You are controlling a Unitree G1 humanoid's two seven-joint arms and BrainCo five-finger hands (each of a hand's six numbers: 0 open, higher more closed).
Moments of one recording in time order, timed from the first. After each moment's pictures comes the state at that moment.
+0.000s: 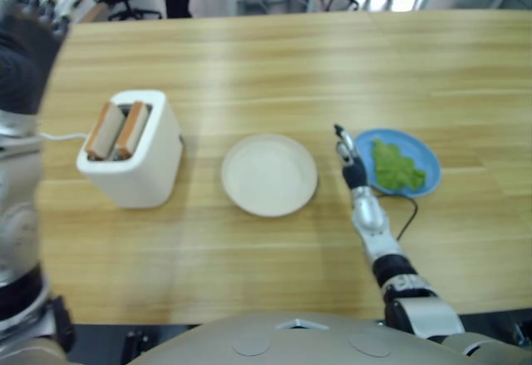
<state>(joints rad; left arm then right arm) -0.04 0.83 0.59 -0.65 -0.45 0.32 -0.25 -0.27 -0.17 -0.03 0.81 -0.19 -0.71 -0.15</state>
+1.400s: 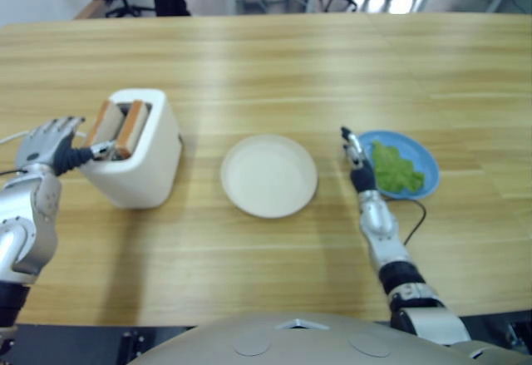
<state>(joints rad) 0.08 0.93 0.10 -0.17 0.71 0.38 -0.18 -0.21 -0.20 -0.04 0.73 -0.12 -0.69 -0.10</state>
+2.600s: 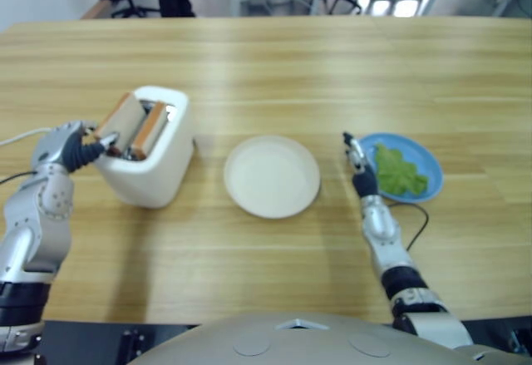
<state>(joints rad) 0.02 0.77 0.23 -0.25 0.59 0.28 -0.12 -0.19 -0.21 -0.04 0.73 -0.11 -0.67 -0.10</state>
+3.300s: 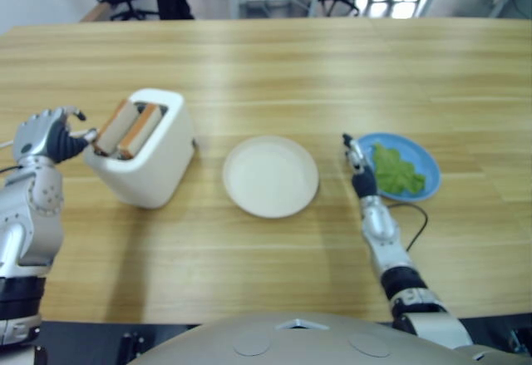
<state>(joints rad) 0.01 0.77 0.22 -0.14 0.67 0.25 -0.09 -0.19 -0.21 -0.04 0.73 -0.11 -0.66 -0.10</state>
